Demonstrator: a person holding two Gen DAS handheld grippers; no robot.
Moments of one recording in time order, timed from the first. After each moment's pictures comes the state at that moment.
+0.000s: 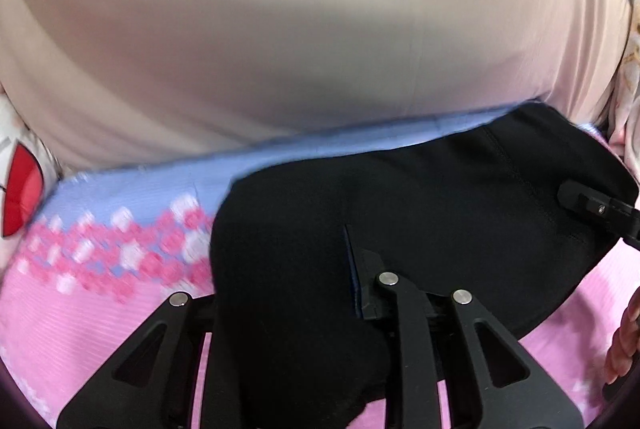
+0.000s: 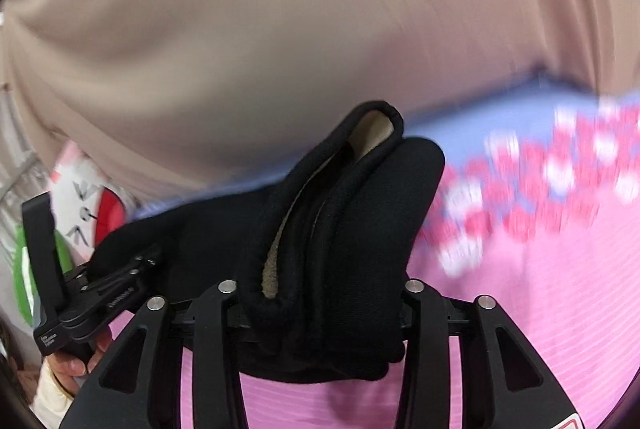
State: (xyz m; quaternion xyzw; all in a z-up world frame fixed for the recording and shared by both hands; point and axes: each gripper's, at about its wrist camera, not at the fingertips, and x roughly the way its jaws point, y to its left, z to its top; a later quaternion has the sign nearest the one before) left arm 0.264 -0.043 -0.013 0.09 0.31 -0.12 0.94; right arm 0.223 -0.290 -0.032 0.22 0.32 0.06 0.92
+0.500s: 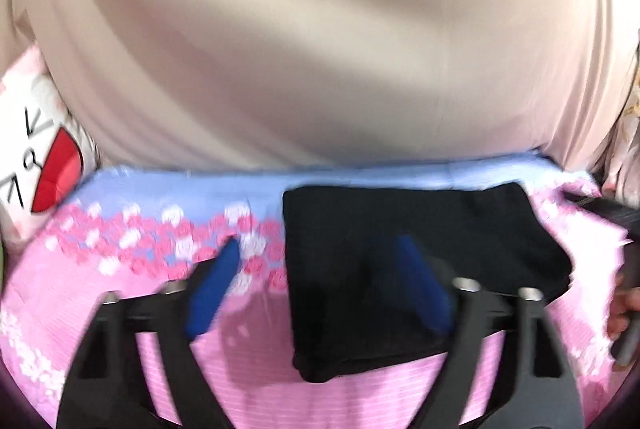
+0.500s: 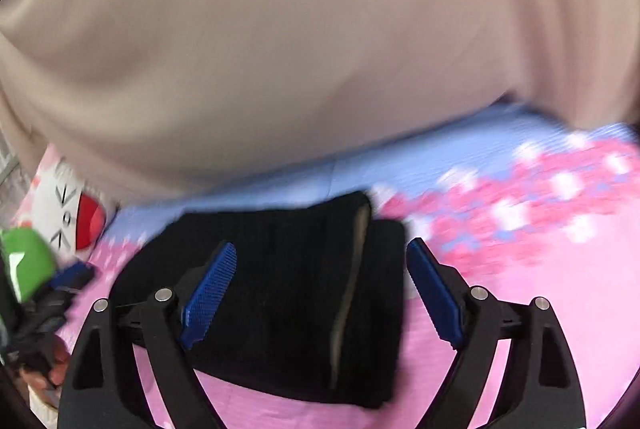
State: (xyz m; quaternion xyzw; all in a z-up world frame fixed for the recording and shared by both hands) left arm 0.209 0.004 0.056 0.04 0.26 -0.10 0.96; right arm 0.235 -0.314 0.010 0.19 0.35 0.04 0.92
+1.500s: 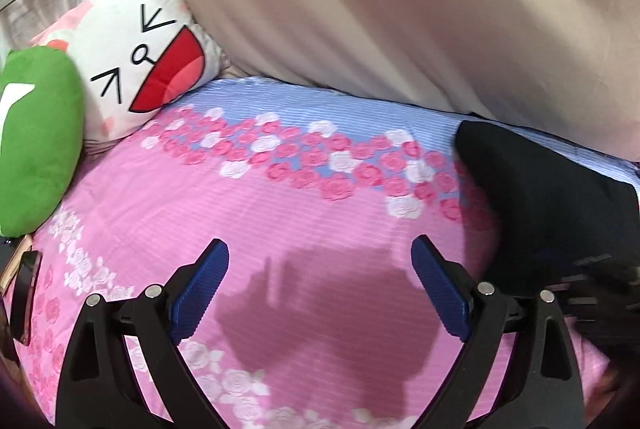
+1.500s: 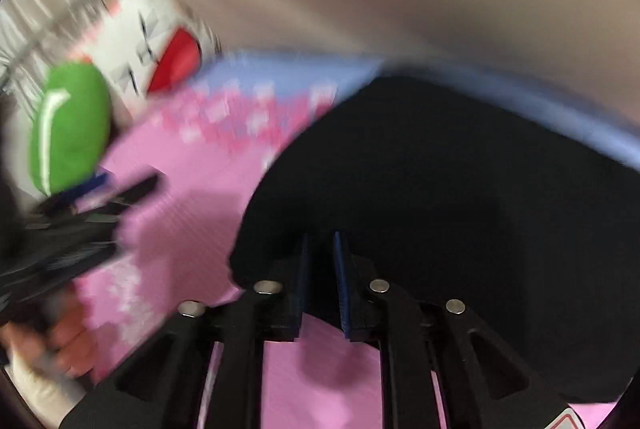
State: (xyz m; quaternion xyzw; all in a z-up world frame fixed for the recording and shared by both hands) left arm 0.198 0.113 0.008 -0.01 0.35 0.11 0.93; right arm 0.275 -0.063 -0.057 0.03 0.46 0.23 0.86
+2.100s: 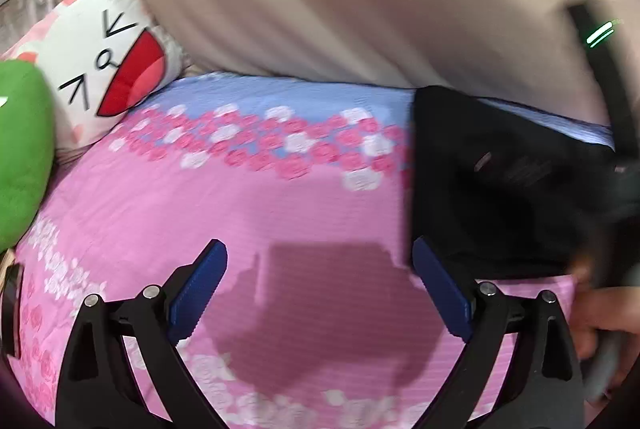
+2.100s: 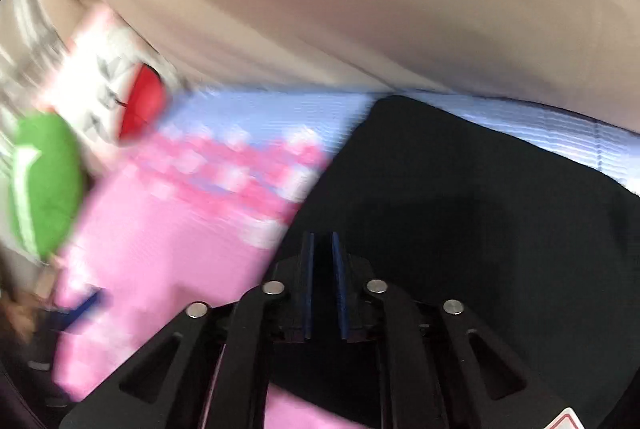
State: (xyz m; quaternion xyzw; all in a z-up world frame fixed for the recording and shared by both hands) left arm 0.193 0.083 0.000 0.01 0.37 0.03 0.93; right arm 0.328 -0.042 -0.068 0.06 0.47 0.17 0.86
